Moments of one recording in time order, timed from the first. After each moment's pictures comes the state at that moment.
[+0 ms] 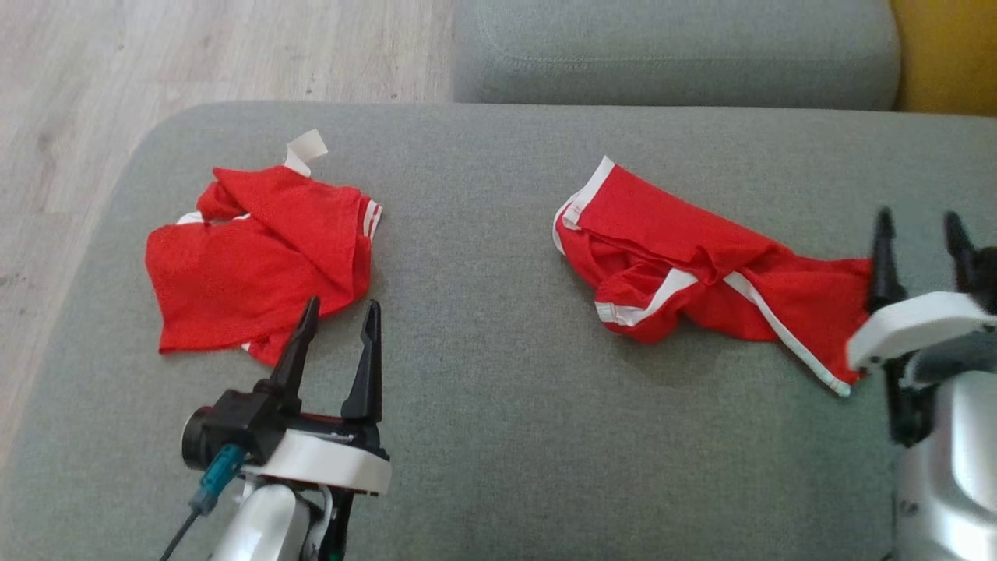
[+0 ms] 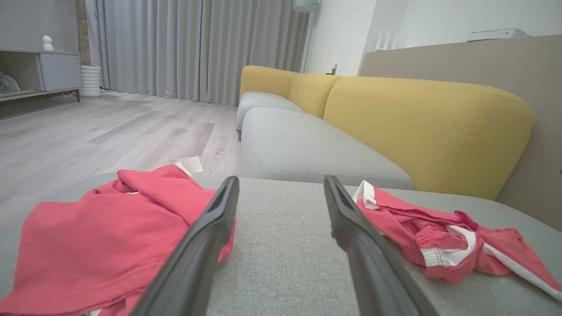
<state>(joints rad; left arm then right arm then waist) -0.17 0.12 -0.35 0.28 -0.37 -0.02 -0.25 -0.35 -0.06 -0.29 0.44 -0.07 0.12 -0.03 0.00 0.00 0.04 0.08</state>
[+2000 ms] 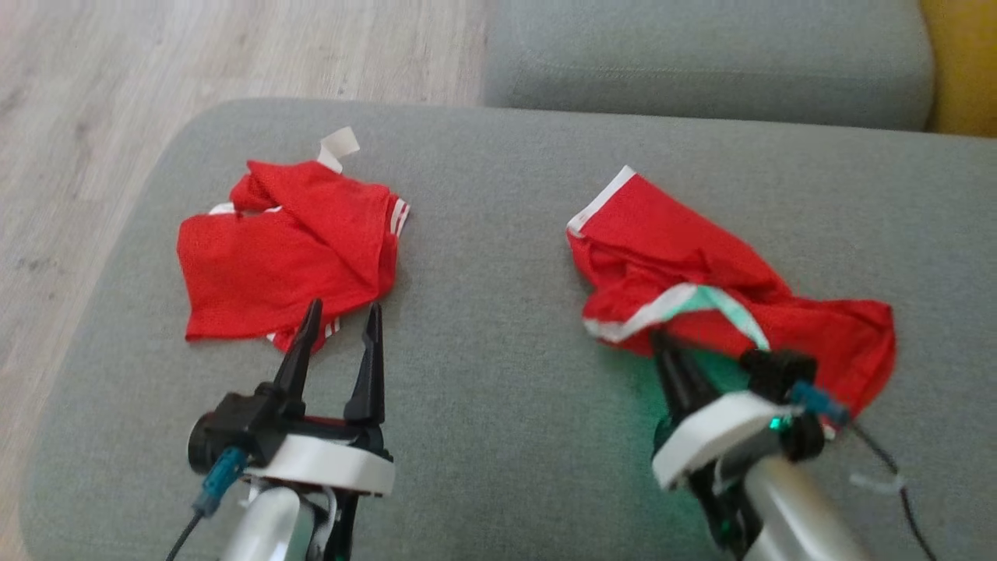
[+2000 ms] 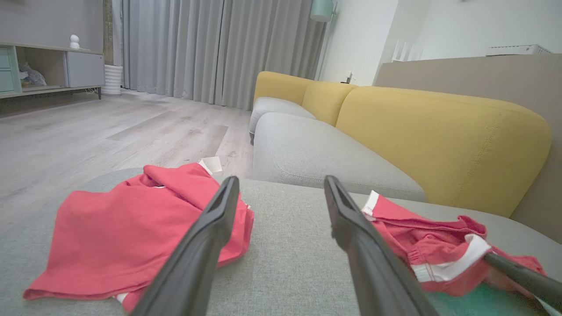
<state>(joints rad) -0.16 0.07 -0.29 0.30 -0.33 -0.06 -0.25 -0.28 -0.05 0.37 0.64 0.49 0.12 -0.18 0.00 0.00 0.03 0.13</state>
